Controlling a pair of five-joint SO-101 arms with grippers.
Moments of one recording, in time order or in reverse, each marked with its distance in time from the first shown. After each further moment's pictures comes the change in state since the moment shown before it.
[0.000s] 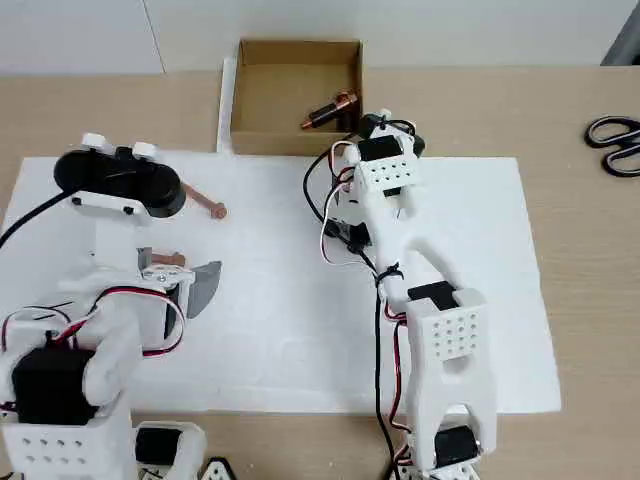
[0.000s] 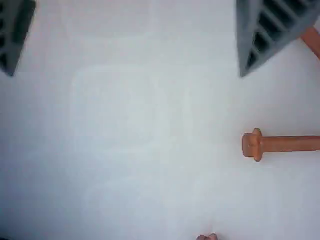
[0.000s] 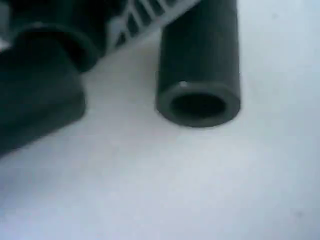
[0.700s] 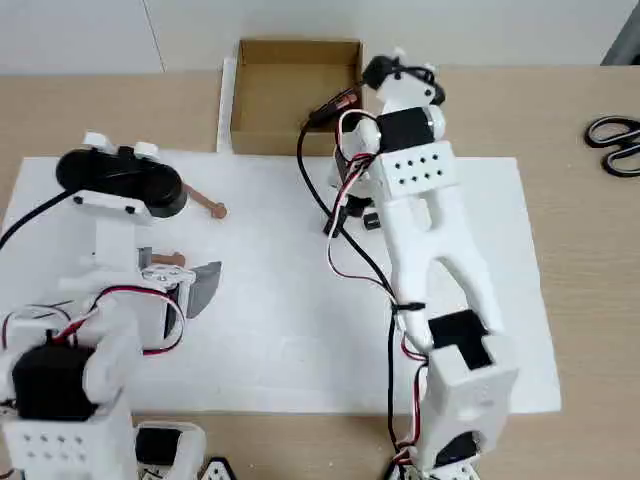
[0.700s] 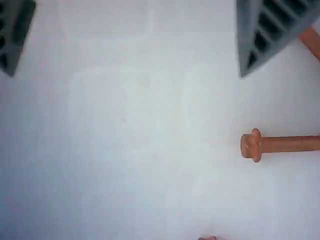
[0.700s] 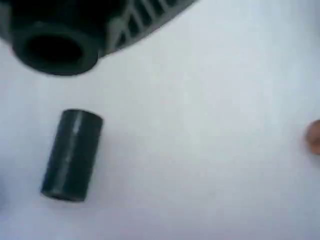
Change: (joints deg) left arm -0.4 1.5 0.0 0.0 -1.6; right arm -1.2 -23.6 -2.8 10.7 0.0
